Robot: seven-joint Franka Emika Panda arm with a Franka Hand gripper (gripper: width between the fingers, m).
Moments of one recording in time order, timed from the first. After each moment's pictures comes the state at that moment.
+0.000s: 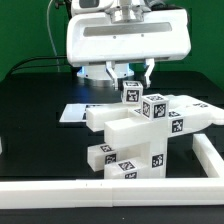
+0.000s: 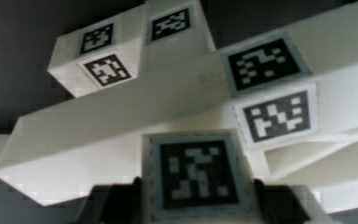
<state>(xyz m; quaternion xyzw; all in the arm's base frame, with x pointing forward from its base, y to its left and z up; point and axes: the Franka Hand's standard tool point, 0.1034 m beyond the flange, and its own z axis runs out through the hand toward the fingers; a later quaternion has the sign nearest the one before) 0.537 0.019 0.121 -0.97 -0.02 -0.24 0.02</state>
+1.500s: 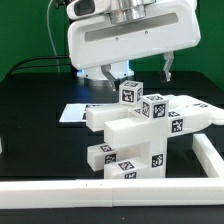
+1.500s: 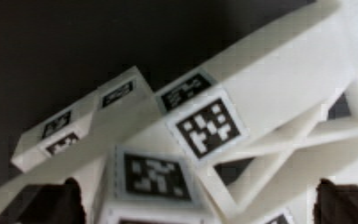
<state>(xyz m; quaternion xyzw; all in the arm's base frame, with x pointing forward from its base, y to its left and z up) 0.542 0.034 0.128 -0.99 0.05 -0.05 0.09</state>
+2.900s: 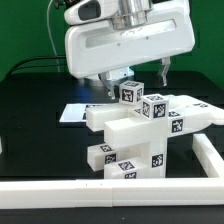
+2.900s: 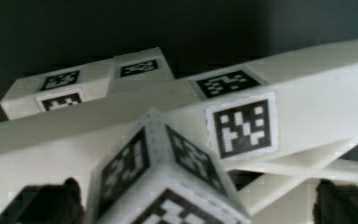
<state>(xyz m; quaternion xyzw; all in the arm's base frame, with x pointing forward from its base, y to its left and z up) 0.548 0.028 0.118 -0.99 -0.11 -0.05 0.08</state>
